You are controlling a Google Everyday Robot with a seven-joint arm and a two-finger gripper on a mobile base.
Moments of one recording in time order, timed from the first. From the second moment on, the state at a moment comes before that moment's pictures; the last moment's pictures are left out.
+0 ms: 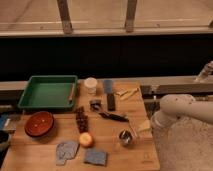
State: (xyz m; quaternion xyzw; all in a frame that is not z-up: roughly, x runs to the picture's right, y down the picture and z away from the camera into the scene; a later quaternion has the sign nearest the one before) arm 0.242 0.232 0.740 -0.28 0.22 0.72 0.59
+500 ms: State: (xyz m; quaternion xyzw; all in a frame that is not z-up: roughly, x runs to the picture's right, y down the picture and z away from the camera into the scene) arm 0.242 0.232 0.740 -0.28 0.22 0.72 0.59
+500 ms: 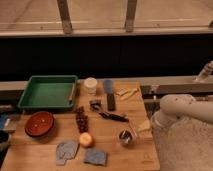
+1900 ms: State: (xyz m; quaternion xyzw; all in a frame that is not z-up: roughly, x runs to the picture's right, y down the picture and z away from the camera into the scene) arm 0.189 0.238 0.773 -0.32 0.22 0.67 0.63
